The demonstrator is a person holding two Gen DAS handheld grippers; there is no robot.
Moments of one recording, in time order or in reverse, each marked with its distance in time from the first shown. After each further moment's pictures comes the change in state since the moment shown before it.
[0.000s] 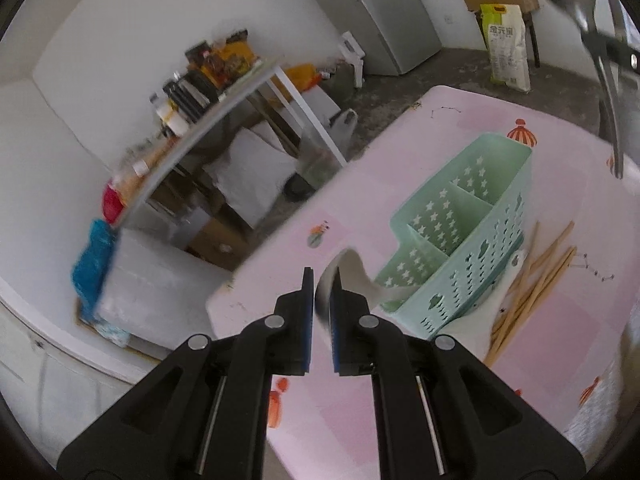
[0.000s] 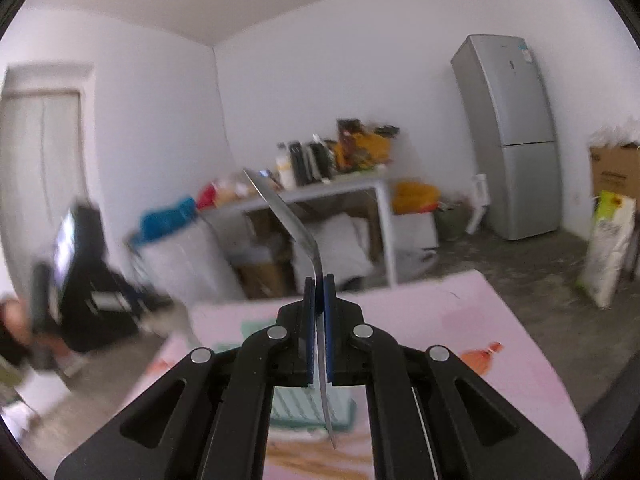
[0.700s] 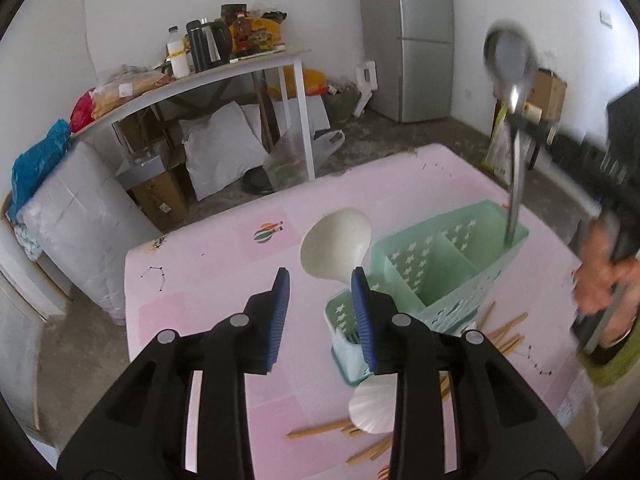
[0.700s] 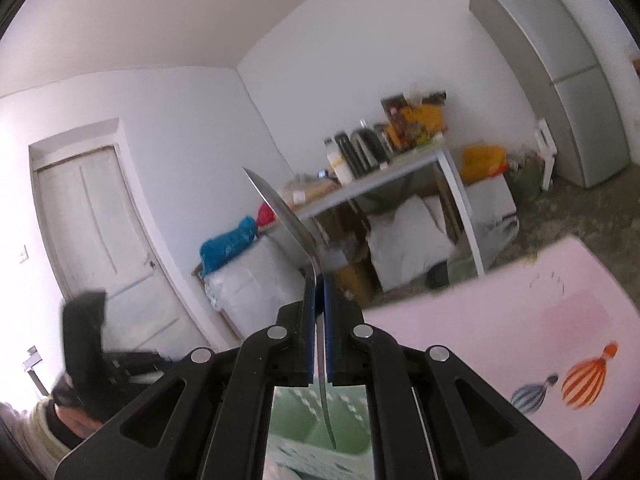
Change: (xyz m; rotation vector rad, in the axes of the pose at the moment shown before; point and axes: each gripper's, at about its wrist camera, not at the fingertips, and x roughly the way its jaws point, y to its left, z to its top) left arm 0.031 0.020 -0.021 -0.403 -0.084 -0.223; right arm 0.130 -0.046 -0.018 0.206 0.059 0.288
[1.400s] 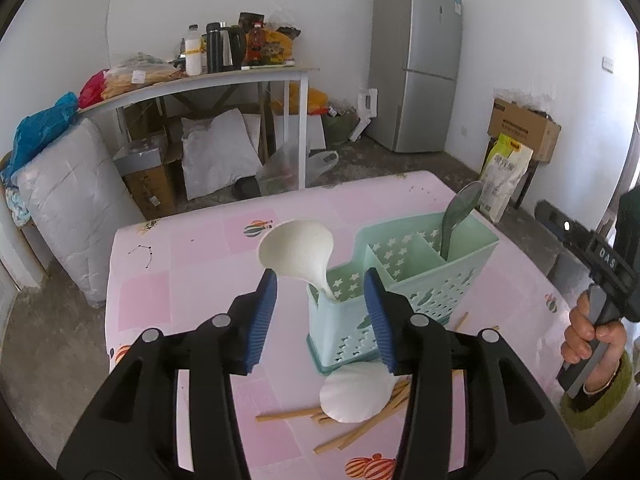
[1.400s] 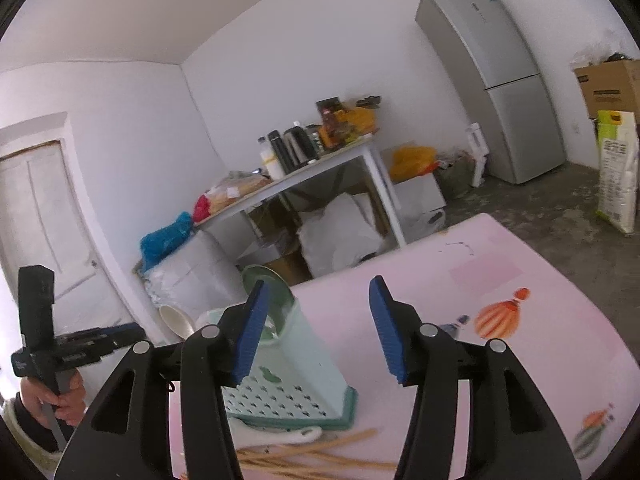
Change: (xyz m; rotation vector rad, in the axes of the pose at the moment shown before) left arm -0.031 0.001 -0.033 -0.120 -0.089 -0.056; right arm -0.077 -0.004 -0.039 0.007 -0.040 -0.274
